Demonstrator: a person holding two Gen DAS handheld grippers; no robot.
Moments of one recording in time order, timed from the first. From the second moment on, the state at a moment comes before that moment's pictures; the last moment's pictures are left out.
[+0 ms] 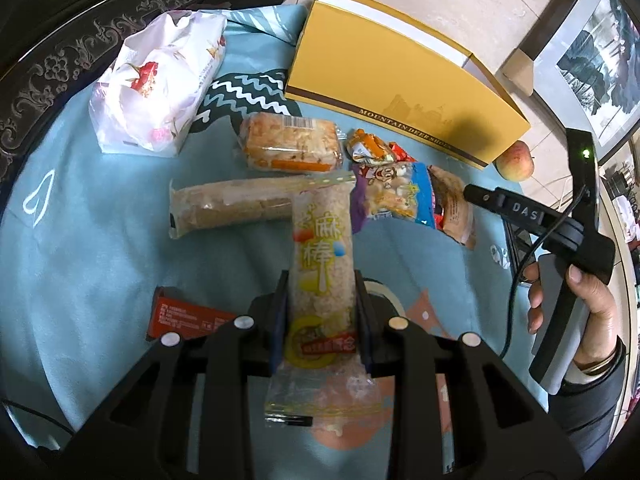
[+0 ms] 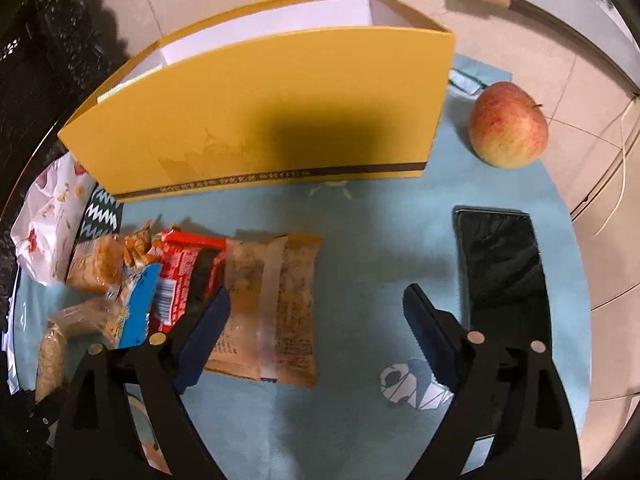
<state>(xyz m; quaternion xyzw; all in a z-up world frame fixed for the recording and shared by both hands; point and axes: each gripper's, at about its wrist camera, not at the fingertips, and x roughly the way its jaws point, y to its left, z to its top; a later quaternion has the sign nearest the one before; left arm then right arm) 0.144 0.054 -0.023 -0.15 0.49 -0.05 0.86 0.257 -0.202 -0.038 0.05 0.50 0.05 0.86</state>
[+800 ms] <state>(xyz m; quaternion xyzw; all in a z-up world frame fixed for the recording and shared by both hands) 0.149 0.040 -0.008 -0.13 0.48 -0.05 0.86 0.219 -0.216 -0.002 0.04 0.46 0.09 0.88</state>
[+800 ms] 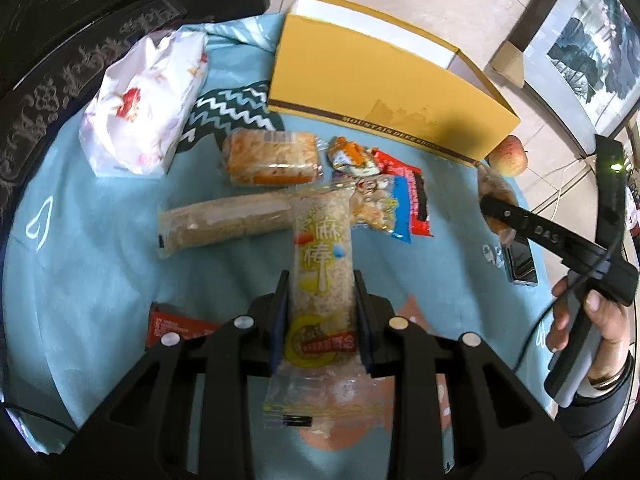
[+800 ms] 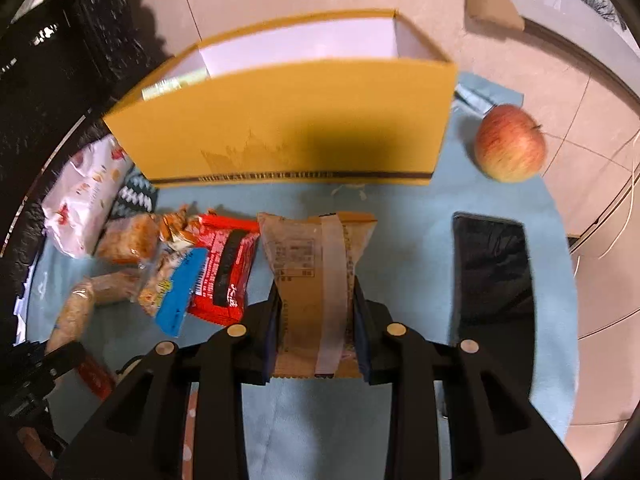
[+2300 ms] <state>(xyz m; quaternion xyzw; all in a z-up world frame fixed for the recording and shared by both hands) 0.340 -0.008 0.089 -0.08 0.37 0.03 0.93 0.308 -0.235 0.068 0.11 0.32 0.06 0.94</state>
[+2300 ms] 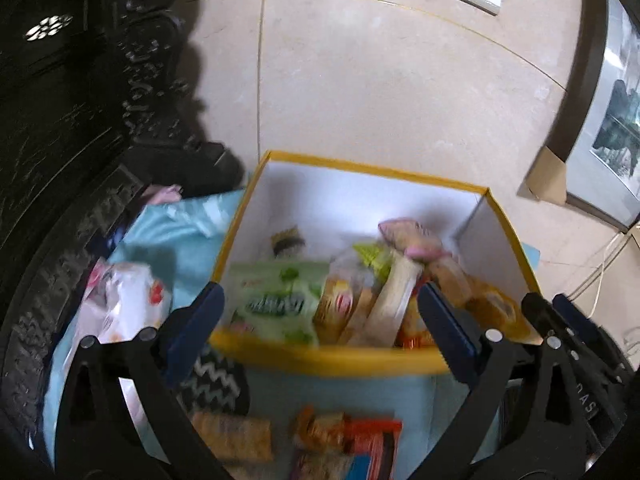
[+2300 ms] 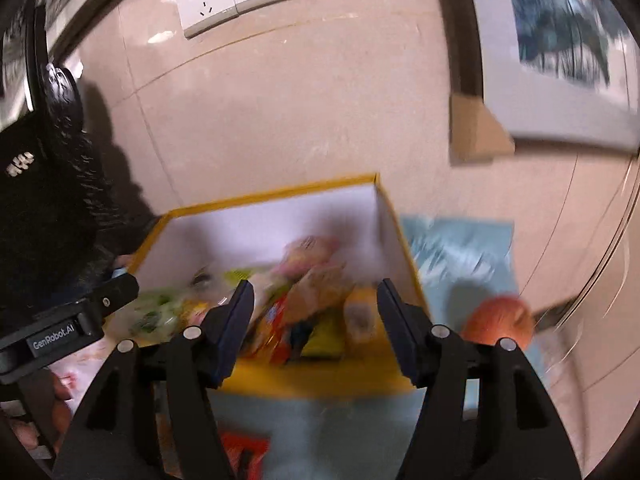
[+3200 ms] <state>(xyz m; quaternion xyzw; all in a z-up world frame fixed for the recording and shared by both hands) 0.112 0.042 -0.035 -0.04 0.48 0.04 0.87 0.157 -0.217 -0.030 0.23 0.40 0.15 0.88</state>
